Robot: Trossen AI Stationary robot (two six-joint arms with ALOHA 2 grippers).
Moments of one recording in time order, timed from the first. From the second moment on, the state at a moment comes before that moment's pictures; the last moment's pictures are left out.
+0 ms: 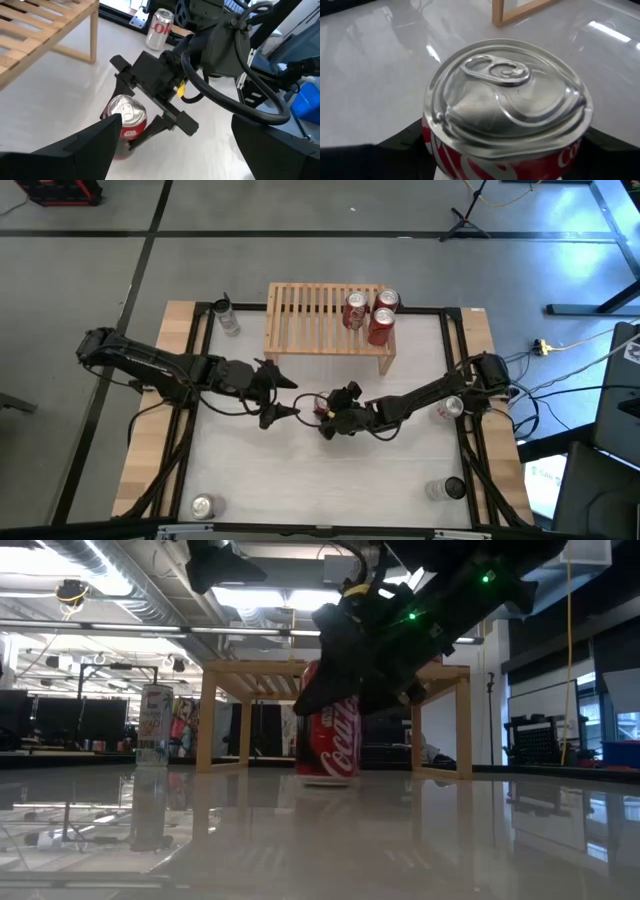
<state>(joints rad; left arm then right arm) -0.19 1.15 0.89 -0.18 -0.17 -0.47 0.27 1.88 1.04 0.09 0.58 0.61</state>
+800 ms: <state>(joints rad) -0.18 1.46 0.89 0.00 -0.25 -0.46 0.27 1.36 1.04 -0.25 0.26 0.47</state>
